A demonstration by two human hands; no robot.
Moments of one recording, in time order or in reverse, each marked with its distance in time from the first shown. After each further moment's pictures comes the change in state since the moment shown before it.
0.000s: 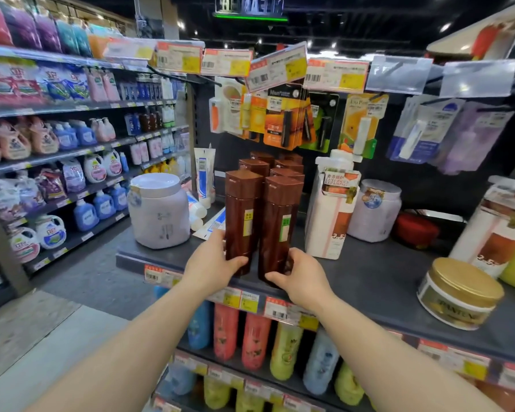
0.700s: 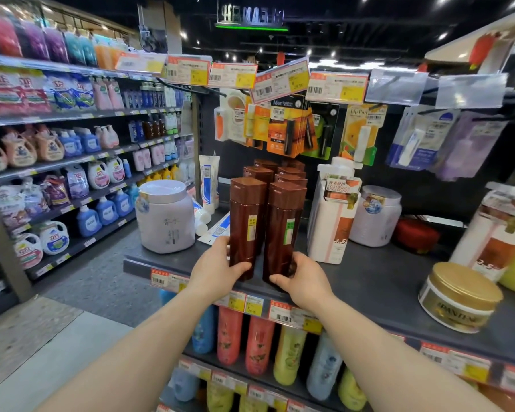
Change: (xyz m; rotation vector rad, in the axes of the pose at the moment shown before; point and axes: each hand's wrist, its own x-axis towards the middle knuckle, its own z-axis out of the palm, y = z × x) left_hand -0.010 0.004 -0.004 0.013 0.018 0.010; right_hand 0.000 -0.002 0.002 0.002 0.008 0.034
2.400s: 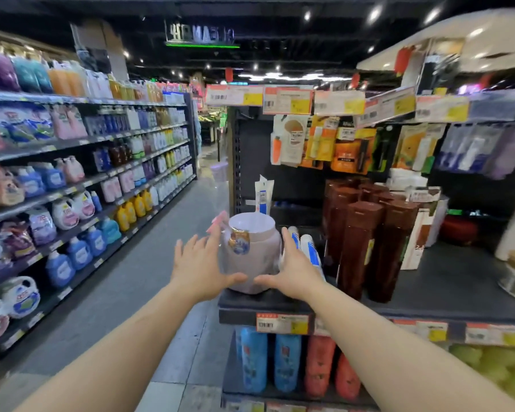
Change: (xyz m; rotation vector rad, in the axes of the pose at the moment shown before) left_hand 0.101 -0.126 -0.193 0.607 -0.080 0.293; right_hand 0.048 -0.188 0.145 -0.051 0.048 0.068
